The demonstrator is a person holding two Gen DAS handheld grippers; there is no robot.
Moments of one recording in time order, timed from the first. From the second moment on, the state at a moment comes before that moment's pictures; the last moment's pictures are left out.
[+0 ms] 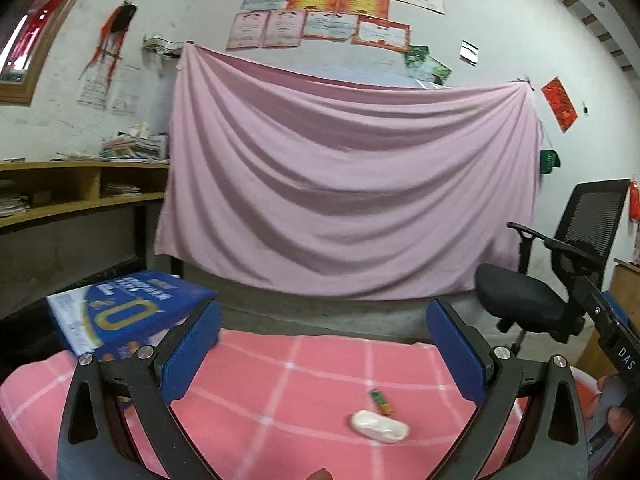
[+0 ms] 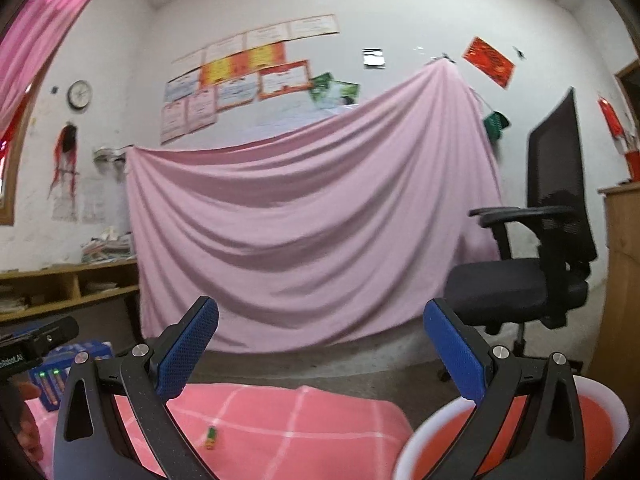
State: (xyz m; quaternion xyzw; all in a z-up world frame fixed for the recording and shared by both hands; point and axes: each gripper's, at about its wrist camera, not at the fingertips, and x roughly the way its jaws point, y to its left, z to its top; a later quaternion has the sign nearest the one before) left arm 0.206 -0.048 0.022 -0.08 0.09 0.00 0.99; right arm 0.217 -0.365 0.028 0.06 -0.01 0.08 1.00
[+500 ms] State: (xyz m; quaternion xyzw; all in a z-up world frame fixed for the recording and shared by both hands) left arm 0.230 -0.036 -0.008 -0.06 0.16 -0.02 0.99; right arm 0.252 -0.316 0.003 -0.04 0.08 0.11 0.99
